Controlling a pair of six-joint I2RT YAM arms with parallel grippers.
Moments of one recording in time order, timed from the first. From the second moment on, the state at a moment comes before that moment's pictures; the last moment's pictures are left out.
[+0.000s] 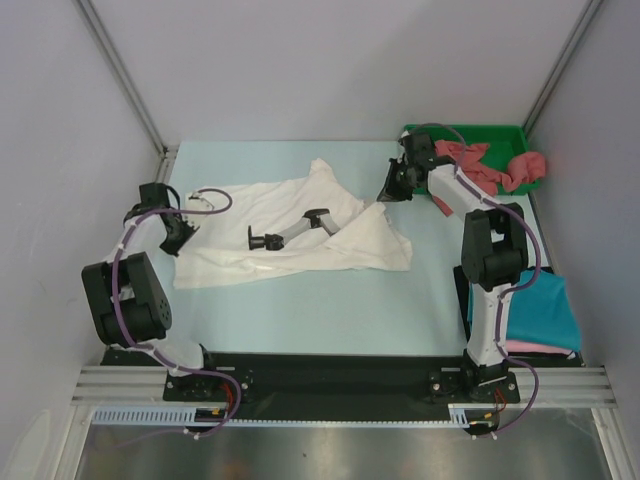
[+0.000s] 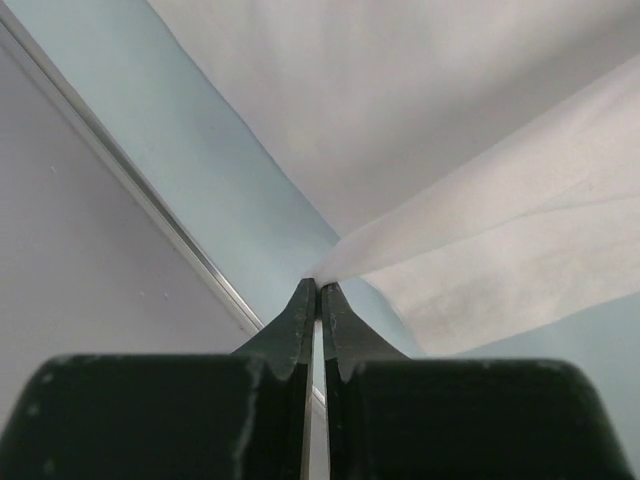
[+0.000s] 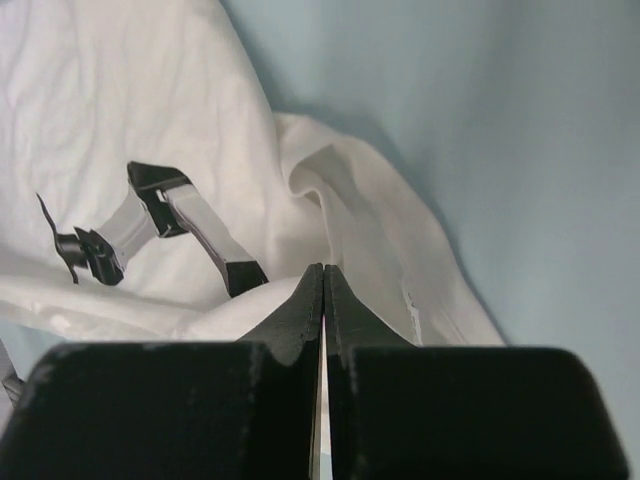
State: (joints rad) left arm 0.27 1.60 1.08 -0.60 0.03 0.93; right arm 0.26 2.08 1.69 -0.53 -0.27 0.47
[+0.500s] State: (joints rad) left arm 0.27 1.65 1.09 -0.55 0.00 0.89; right arm 0.24 2.16 1.79 -0.53 -0.26 0.48
